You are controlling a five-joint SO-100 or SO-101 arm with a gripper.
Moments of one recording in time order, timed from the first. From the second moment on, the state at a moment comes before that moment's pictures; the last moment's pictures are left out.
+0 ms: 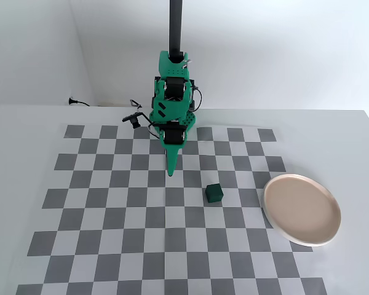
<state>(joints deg) 1.0 190.5 178.2 54.4 -4.6</state>
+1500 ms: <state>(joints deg) -1.2 190.5 178.2 41.7 -88.9</state>
